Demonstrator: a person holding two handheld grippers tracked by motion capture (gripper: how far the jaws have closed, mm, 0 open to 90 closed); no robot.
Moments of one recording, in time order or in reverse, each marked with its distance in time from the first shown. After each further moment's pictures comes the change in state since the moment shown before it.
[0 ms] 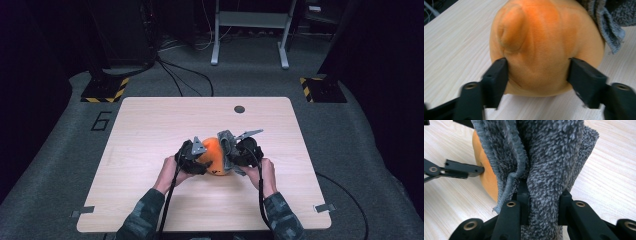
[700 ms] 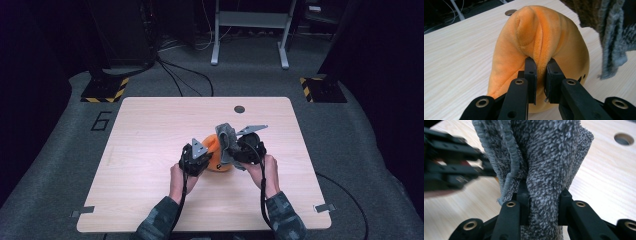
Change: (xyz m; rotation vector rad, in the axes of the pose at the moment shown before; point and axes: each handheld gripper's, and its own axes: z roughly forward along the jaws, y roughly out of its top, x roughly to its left) left arm -0.028 0.003 -0.006 -0.179 0.130 -0.257; right arm 0.020 0.020 -0.040 -0.094 -0.013 -0.042
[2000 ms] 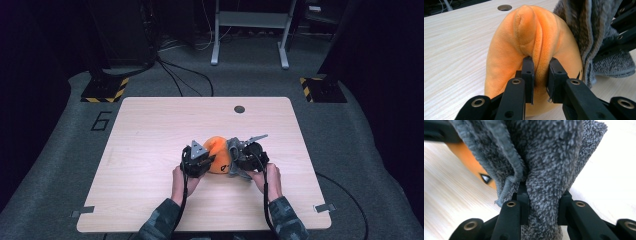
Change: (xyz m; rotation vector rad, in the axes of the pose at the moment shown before) left arm 0.003 -0.010 0.010 -0.009 -0.054 -0.058; right arm -0.035 -0.051 0.045 0.166 -0.023 0.087
